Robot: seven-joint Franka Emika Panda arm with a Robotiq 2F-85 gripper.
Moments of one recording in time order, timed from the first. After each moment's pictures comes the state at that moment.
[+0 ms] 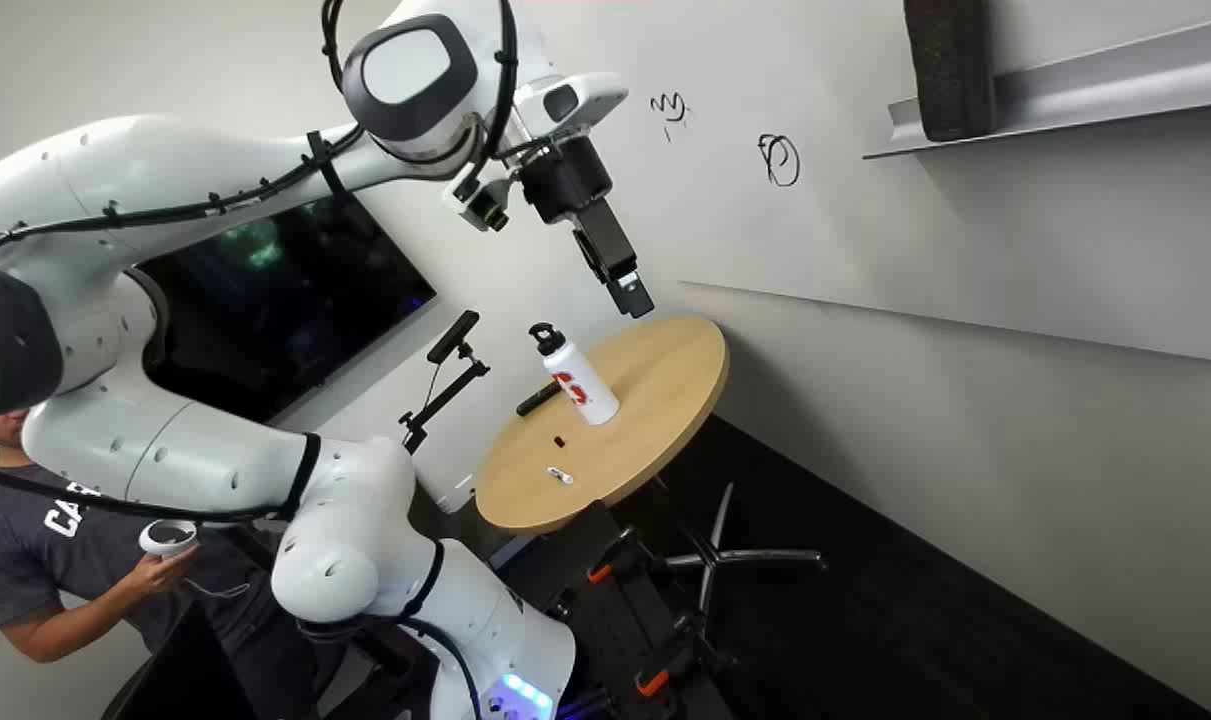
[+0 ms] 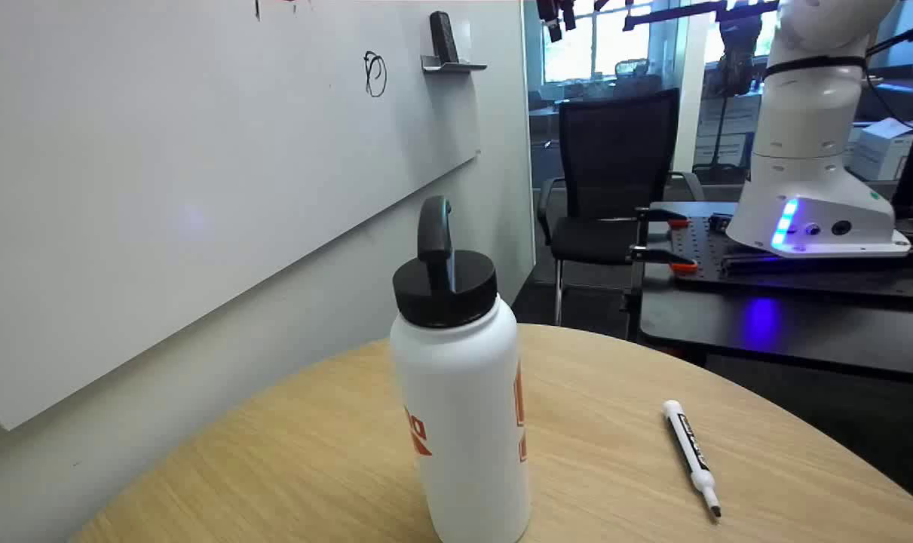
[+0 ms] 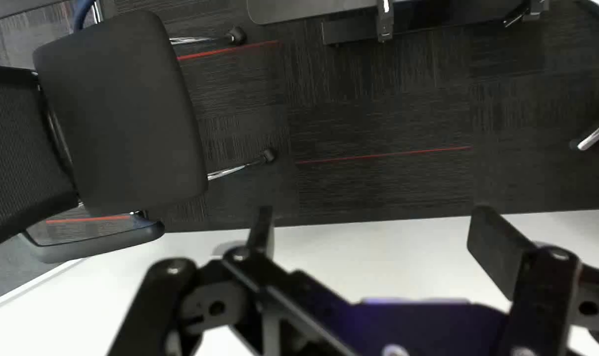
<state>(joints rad) -0.16 -0.44 -0.04 -2.29 -0.24 1.75 -0.01</state>
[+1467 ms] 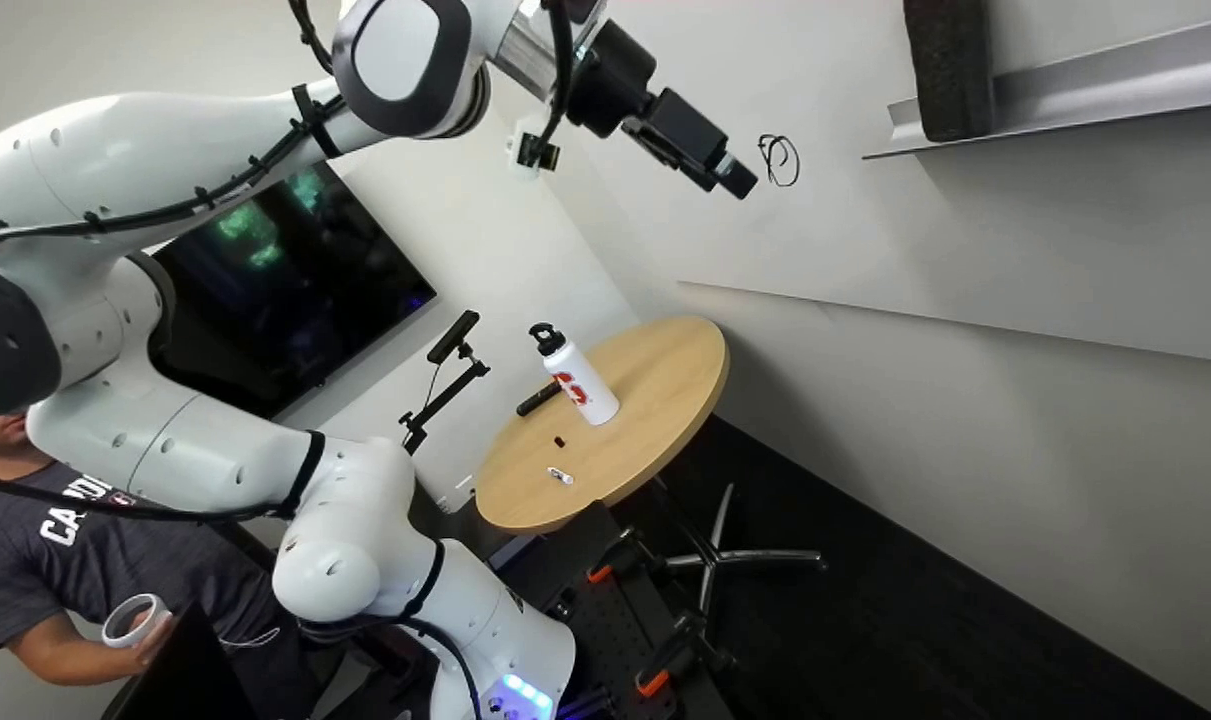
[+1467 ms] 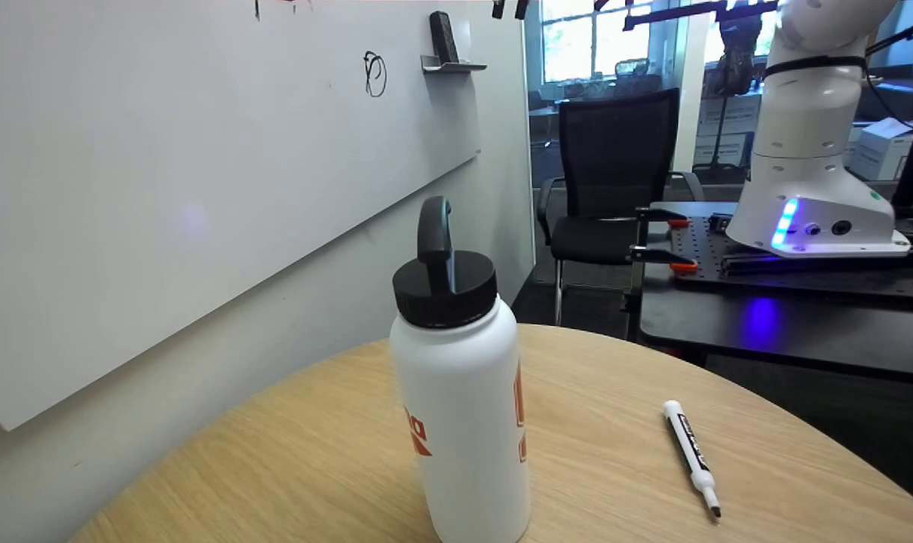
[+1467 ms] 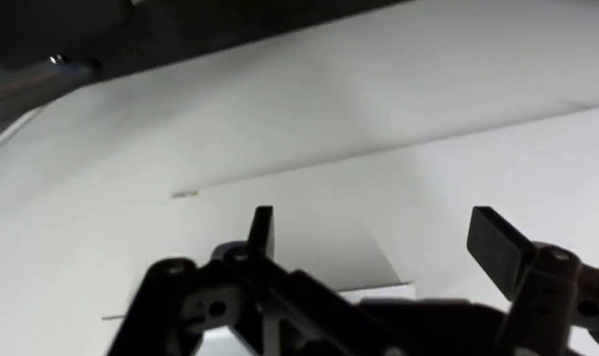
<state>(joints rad) -0.14 -0.38 -0.19 -2.22 -0.05 2.22 -0.08</state>
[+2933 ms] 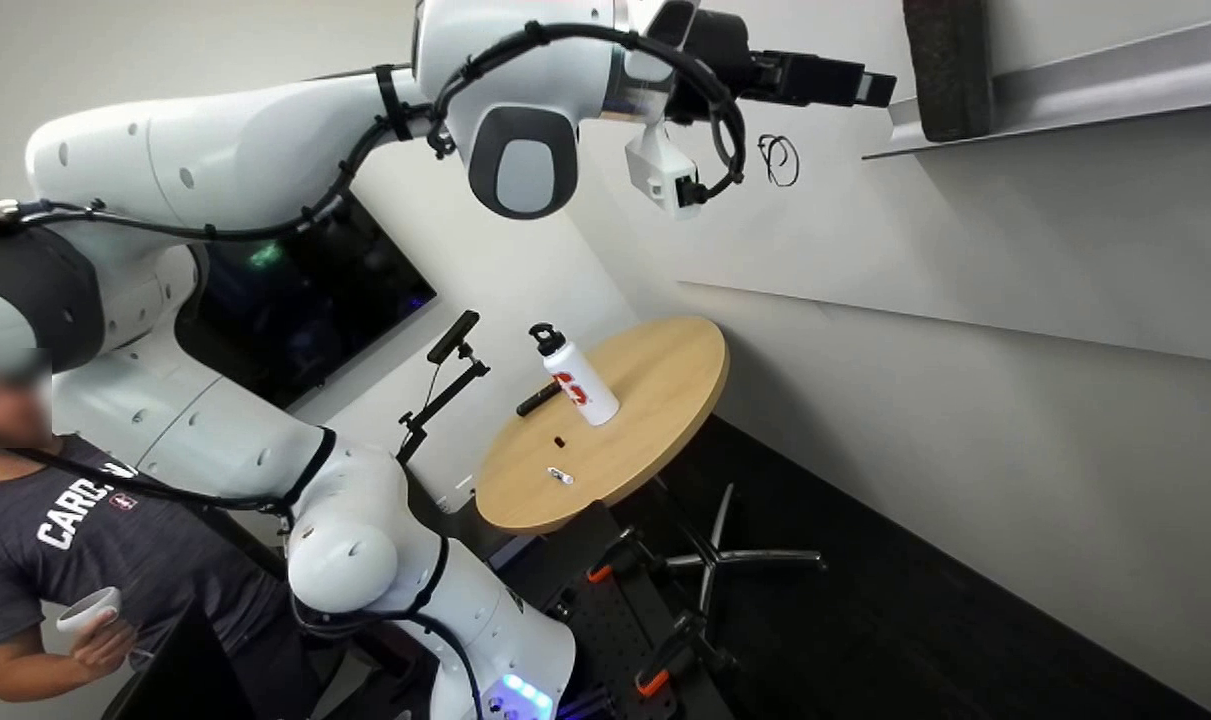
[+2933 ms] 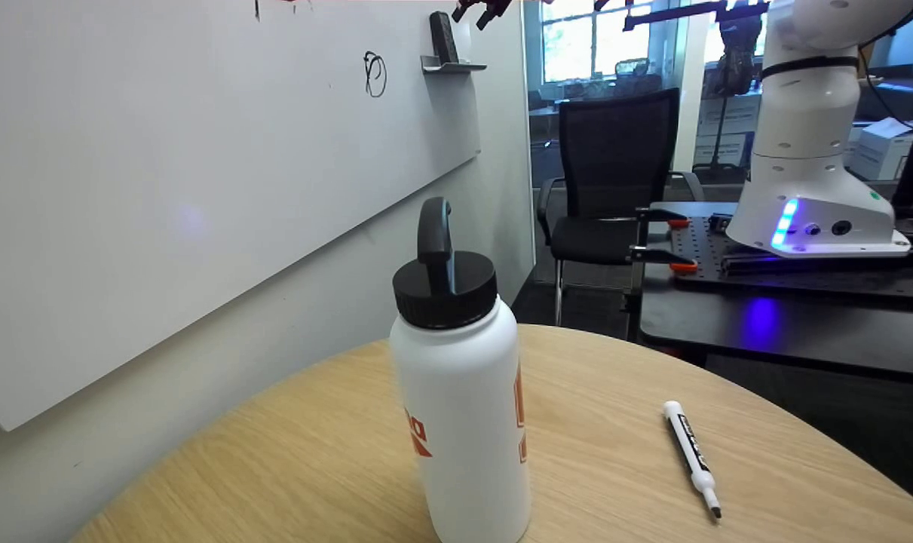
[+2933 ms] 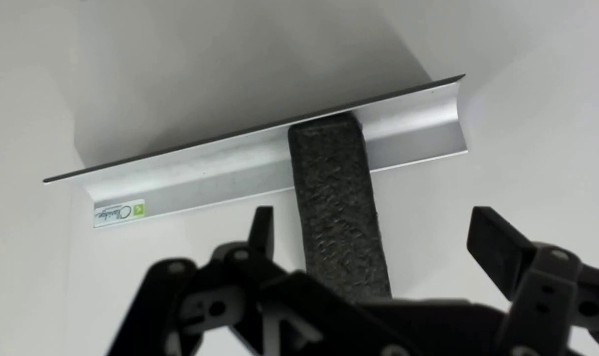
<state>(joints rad) 0.05 -0.21 -0.36 -2.31 0.52 2.98 -0.49</state>
